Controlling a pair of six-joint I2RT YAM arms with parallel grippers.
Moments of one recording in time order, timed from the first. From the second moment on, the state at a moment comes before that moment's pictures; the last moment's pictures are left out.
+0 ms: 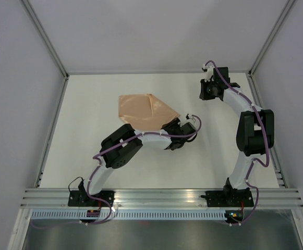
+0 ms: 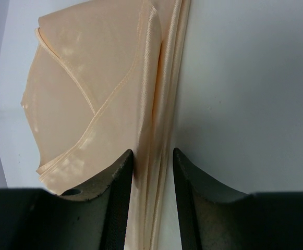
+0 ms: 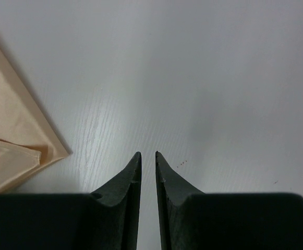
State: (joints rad) left arm -1.05 2.22 1.48 -0.21 -0.84 0.11; right arm 0.08 1.92 1.49 -0.37 -0.21 -0.04
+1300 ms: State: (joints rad) left arm -0.99 2.20 1.46 -0.18 -0.72 0.14; right arm 0.08 1.92 1.44 -0.35 -0.21 -0.07
